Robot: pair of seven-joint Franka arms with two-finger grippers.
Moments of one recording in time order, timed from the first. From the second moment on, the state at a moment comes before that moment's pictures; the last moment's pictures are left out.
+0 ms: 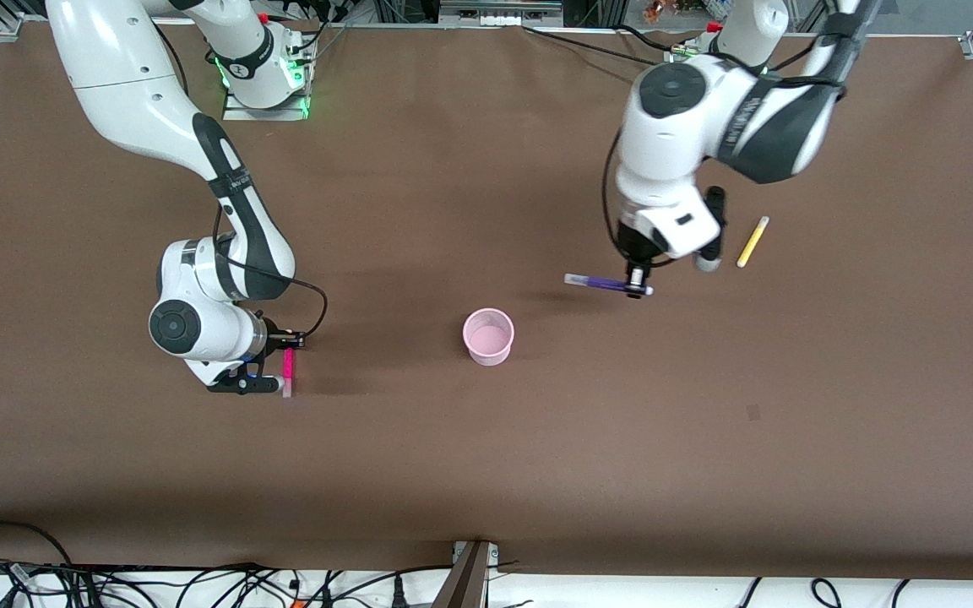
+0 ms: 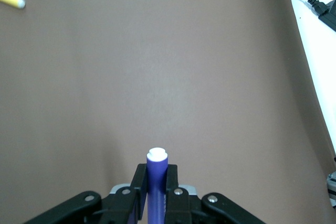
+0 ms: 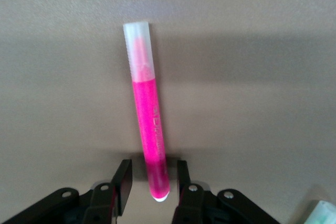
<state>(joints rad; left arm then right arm) -0.21 0.28 -0.41 -1.83 0.43 2.17 -2.19 0.24 0.71 -0.05 -1.66 0.11 2.20 0.13</state>
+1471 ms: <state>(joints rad) -0.83 0.77 0.02 -1.31 0.81 2.00 -2.39 0.23 0.70 -0.05 -1.57 0.15 2.07 0.17</state>
